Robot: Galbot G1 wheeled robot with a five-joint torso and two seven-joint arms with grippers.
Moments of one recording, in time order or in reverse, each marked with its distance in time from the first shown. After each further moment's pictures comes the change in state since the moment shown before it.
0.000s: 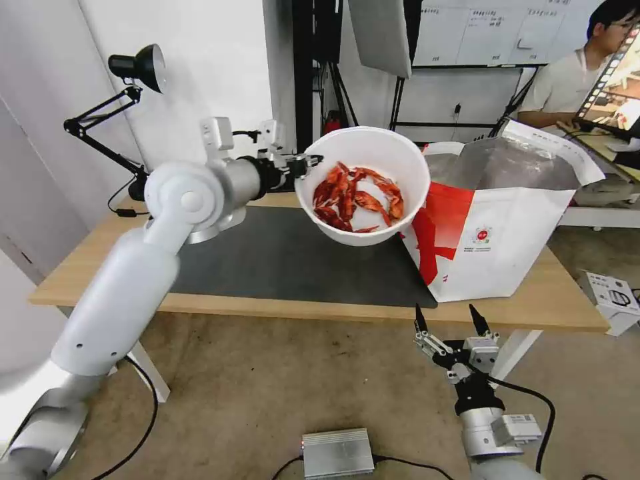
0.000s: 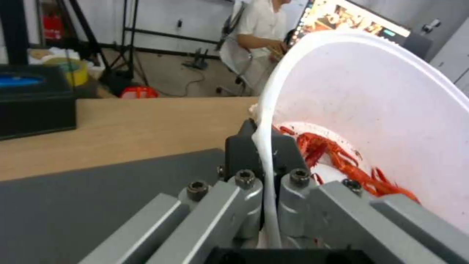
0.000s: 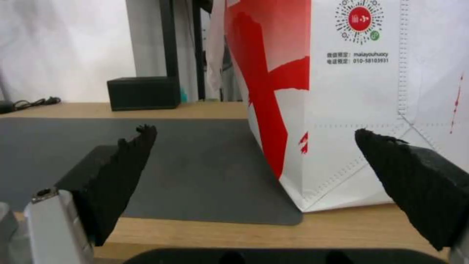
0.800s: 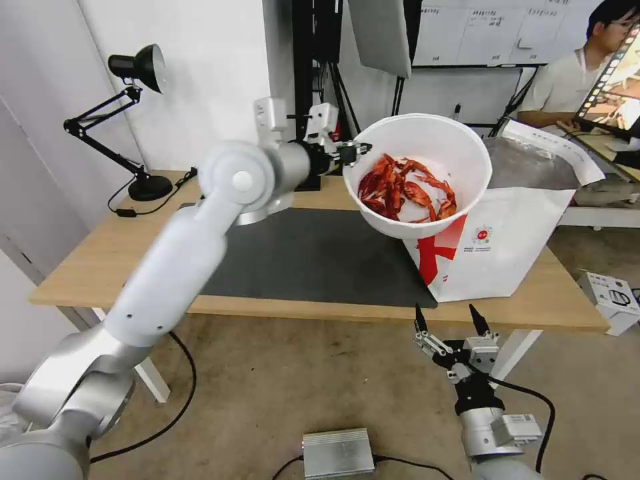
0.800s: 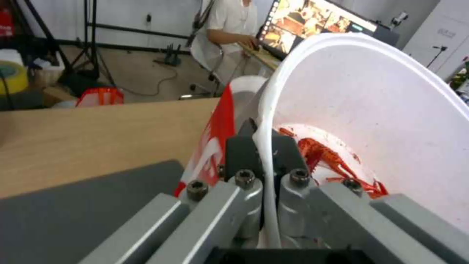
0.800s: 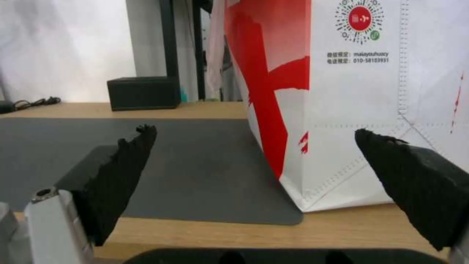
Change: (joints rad) left arm -0.134 -0.171 0.108 0.107 -0.003 0.000 -0.041; right arm 0.000 0.000 0.000 0.000 0.000 0.000 0.000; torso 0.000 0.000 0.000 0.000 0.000
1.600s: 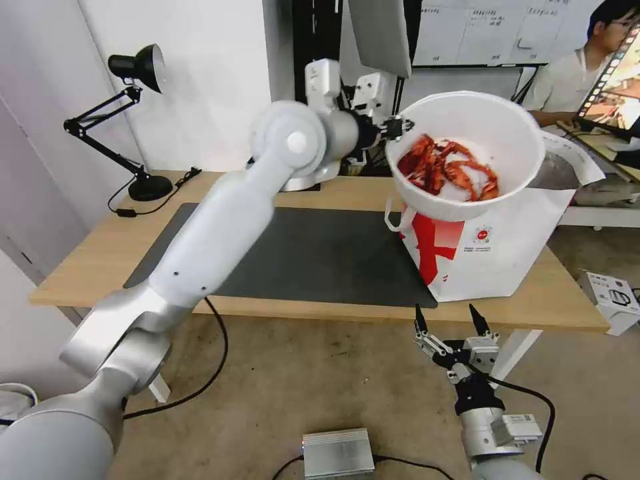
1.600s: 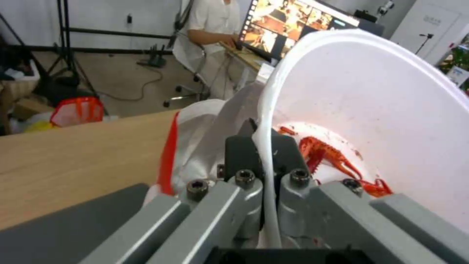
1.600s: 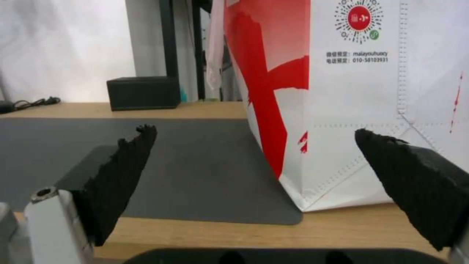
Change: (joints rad) left arm -0.158 -0.156 0.088 0.159 0.009 0.000 -0.021; right arm 0.000 0.000 0.000 0.000 0.000 0.000 0.000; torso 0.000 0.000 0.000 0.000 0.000
